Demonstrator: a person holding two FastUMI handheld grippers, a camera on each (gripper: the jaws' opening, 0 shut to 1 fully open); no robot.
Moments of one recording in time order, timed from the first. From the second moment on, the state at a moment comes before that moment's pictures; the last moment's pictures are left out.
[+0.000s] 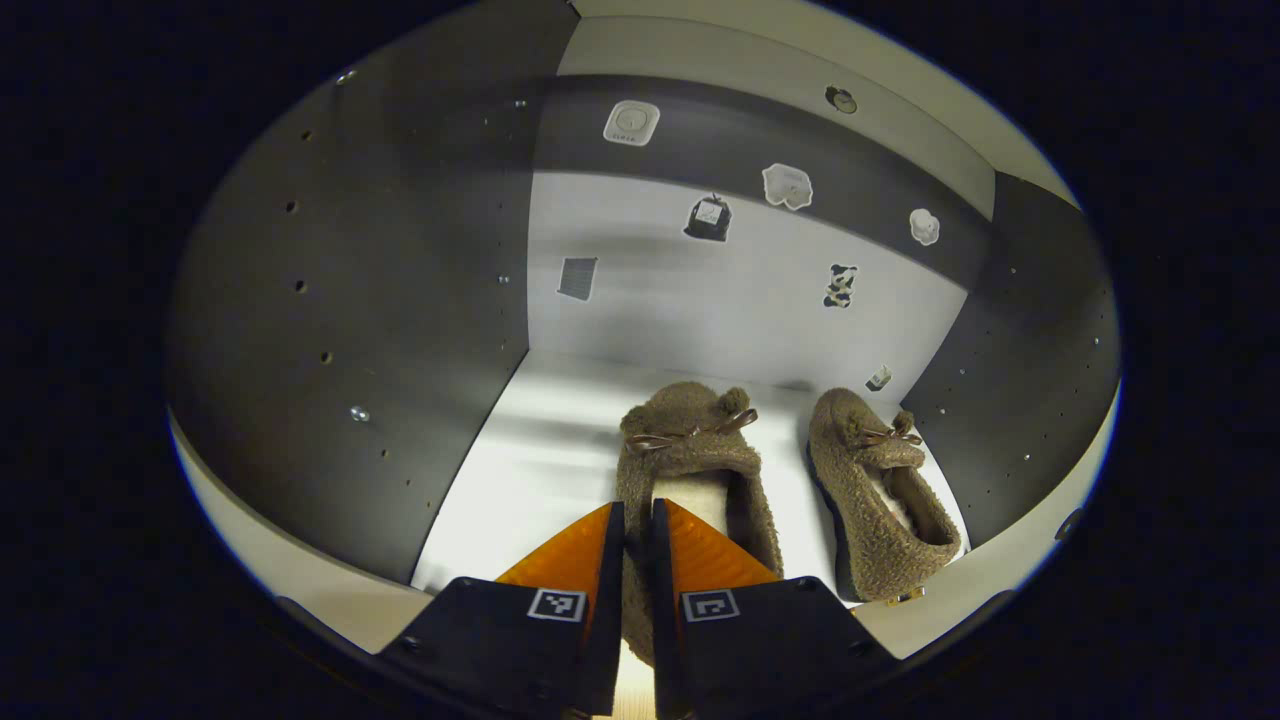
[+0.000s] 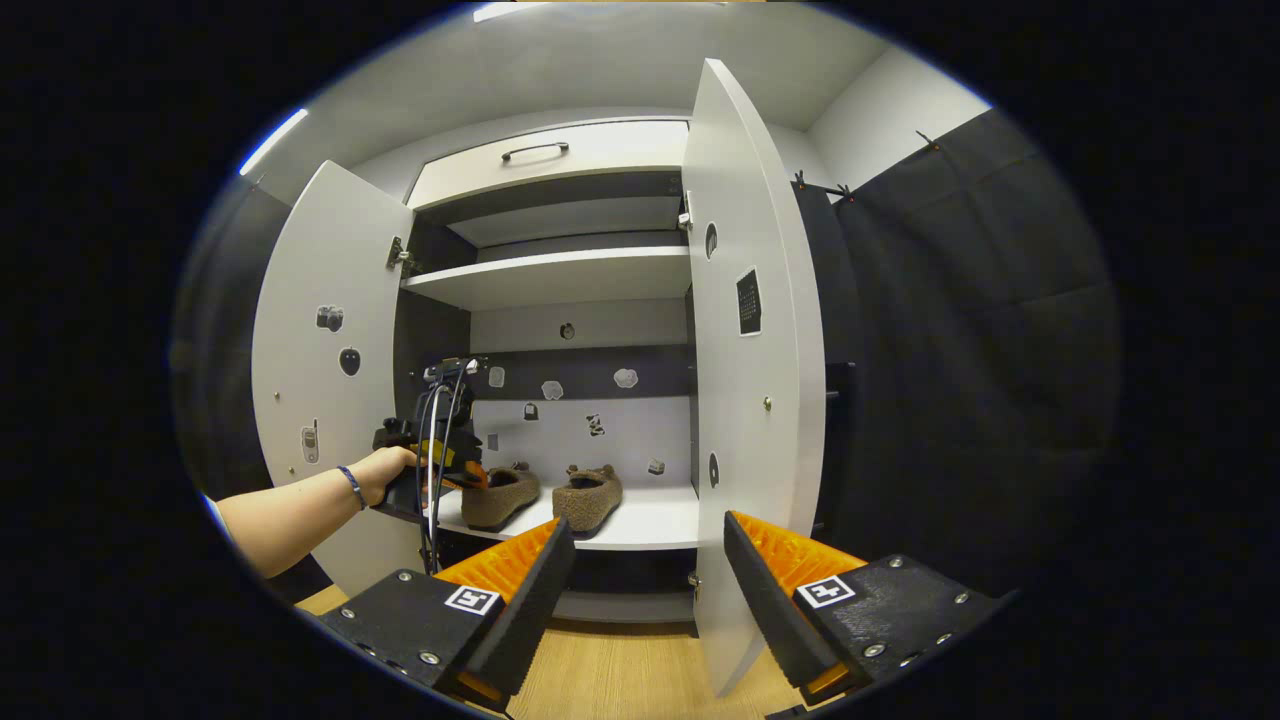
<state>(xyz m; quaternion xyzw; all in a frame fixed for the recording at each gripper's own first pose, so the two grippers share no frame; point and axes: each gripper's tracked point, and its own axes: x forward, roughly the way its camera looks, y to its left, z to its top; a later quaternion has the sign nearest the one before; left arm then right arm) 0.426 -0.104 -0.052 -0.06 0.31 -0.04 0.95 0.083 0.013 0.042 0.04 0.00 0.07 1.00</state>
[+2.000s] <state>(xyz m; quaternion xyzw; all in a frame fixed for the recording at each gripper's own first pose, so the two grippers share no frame) 0.050 -0.010 0.129 0.00 0.00 0.07 1.00 0.149 -0.173 -0.059 0.01 0.05 -0.01 1.00</state>
